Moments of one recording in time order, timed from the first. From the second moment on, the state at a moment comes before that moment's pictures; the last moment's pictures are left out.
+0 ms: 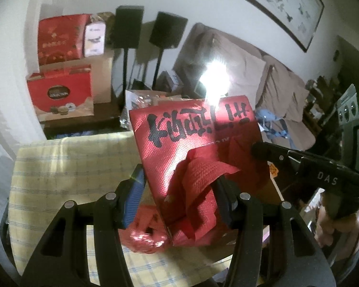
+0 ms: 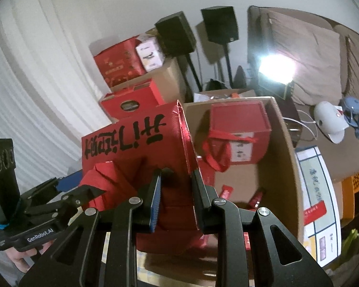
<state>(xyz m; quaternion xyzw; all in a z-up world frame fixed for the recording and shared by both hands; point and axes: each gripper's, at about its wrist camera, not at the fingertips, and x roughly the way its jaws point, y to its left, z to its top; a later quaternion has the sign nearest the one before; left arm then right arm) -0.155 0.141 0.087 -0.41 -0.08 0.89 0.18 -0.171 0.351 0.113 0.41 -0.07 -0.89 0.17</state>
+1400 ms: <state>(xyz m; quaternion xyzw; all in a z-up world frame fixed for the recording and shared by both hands) -0.207 0.262 0.003 -0.51 -0.02 0.83 0.21 -0.212 0.456 0.030 0.49 -0.11 -0.86 0.07</state>
